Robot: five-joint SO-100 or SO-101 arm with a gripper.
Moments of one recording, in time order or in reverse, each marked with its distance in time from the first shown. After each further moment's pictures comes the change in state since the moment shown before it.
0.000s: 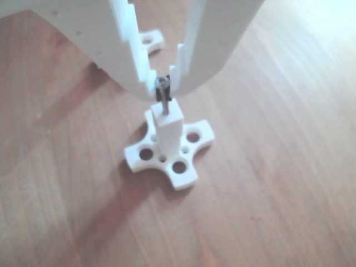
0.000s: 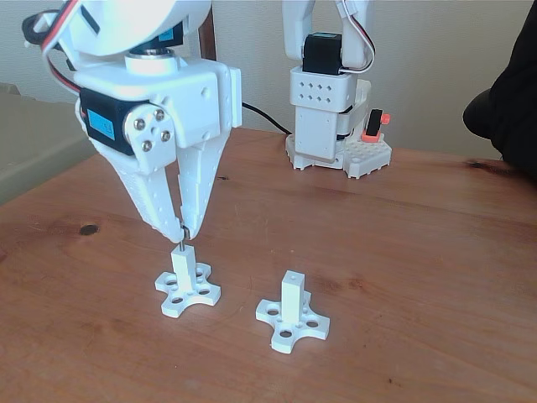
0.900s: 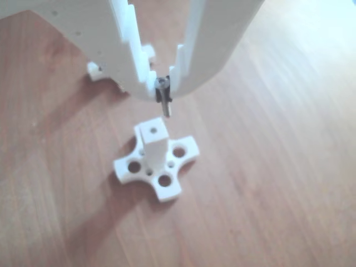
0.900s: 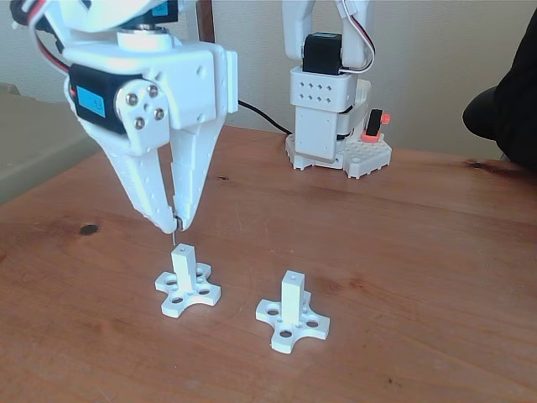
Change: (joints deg) arm -0.9 -0.1 -5.1 4.0 -1.1
